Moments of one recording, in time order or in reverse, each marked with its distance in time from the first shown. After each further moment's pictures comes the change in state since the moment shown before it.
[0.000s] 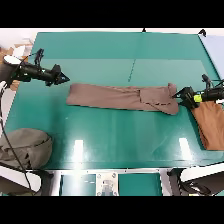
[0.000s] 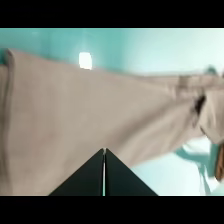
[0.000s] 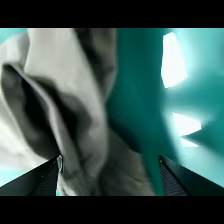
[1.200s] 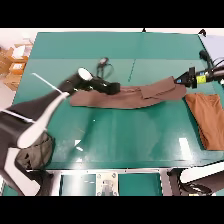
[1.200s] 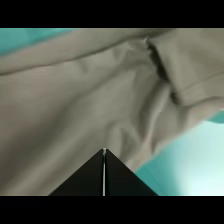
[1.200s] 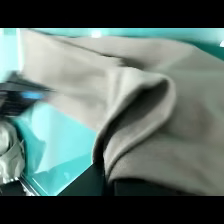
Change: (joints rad) left arm -0.666 -0.148 0.035 0.000 0.509 0.032; right arm 0.135 0.025 0.359 0.138 0.325 0.018
